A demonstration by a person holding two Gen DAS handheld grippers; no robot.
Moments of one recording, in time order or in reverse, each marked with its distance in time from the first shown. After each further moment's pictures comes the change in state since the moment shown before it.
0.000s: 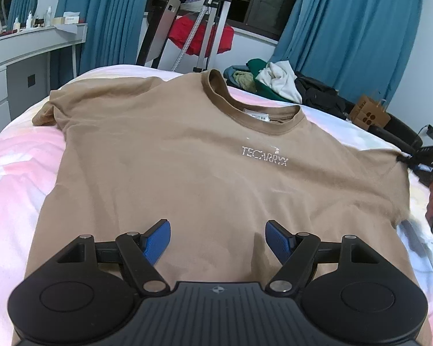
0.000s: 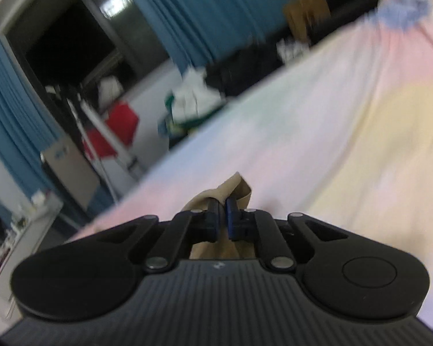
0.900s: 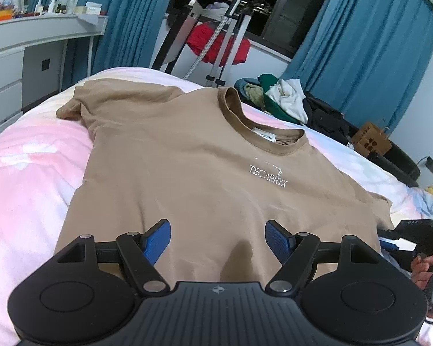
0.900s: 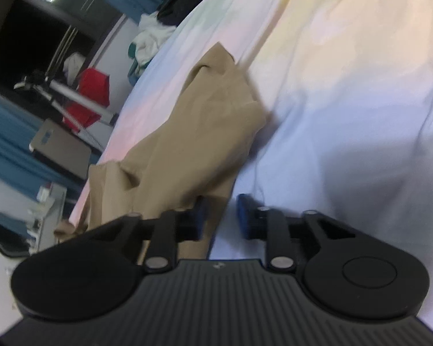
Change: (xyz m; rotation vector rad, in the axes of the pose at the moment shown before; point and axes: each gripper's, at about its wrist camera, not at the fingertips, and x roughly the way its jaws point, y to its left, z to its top) left arm -0.032 0.011 0.008 -0.119 -0.031 -0.011; right arm -0.030 -0.024 -0.075 0.307 0.300 -0.051
